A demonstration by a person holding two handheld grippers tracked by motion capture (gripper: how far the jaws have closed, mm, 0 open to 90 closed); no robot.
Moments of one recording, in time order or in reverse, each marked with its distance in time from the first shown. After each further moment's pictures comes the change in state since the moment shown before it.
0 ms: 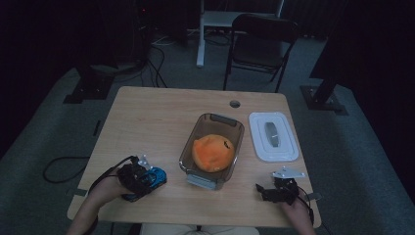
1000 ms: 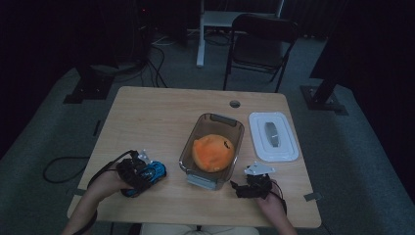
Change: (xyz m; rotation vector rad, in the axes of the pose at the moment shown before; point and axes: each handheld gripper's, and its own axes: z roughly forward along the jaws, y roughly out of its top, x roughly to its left) left arm 0.007 0.012 -0.014 -0.001 0.013 -0.019; right arm 0.063 0.045 0.031 -0.048 0.067 -0.115
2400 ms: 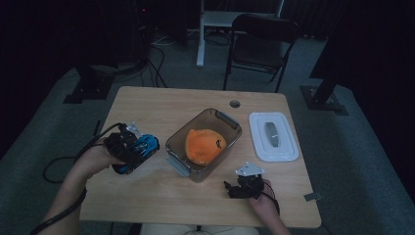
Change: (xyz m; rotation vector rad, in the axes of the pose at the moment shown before) left arm 0.031 0.041 -0.086 -0.059 0.096 -0.012; right arm 0.016 0.003 0.013 0.029 -0.050 -0.011
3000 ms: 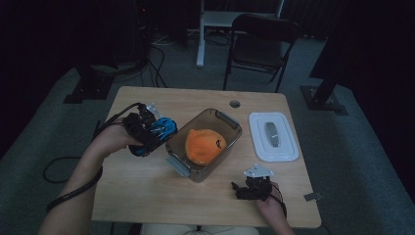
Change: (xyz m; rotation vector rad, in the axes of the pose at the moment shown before) left arm -0.009 0.079 -0.014 -0.028 -0.027 0.085; right arm -0.012 -0.012 -0.008 0.001 -0.030 0.034
